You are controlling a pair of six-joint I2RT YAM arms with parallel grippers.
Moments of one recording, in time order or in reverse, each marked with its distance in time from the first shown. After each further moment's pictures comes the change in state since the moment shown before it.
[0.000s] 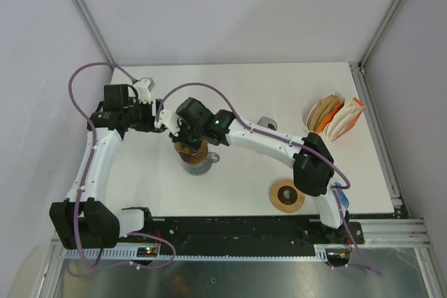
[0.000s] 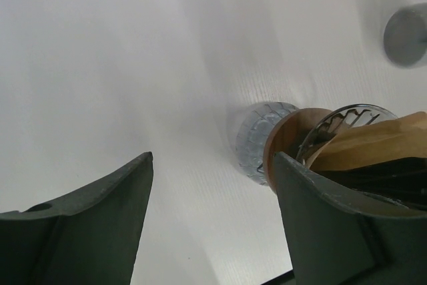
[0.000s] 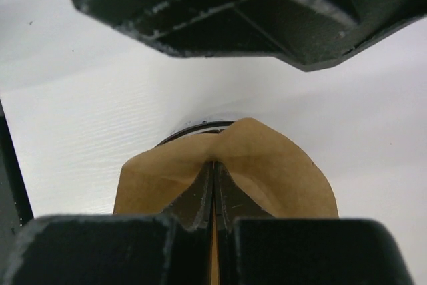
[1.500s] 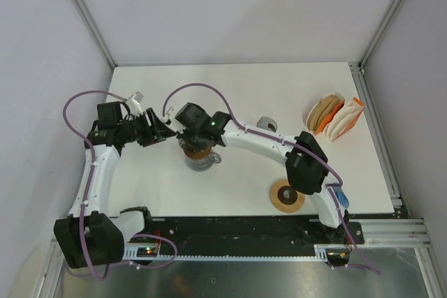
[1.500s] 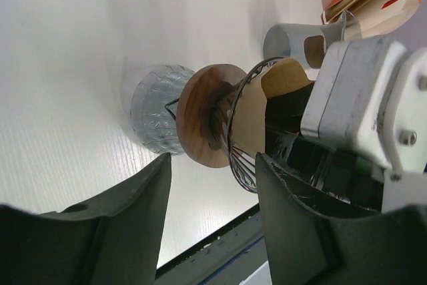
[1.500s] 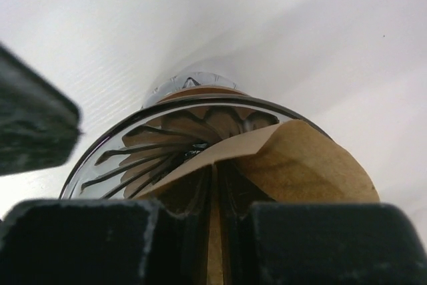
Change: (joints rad) left arm 0.105 -0.124 -0.215 0.078 0.336 -0.397; right arm -0.003 0.047 0.005 -0.071 0.242 0.217
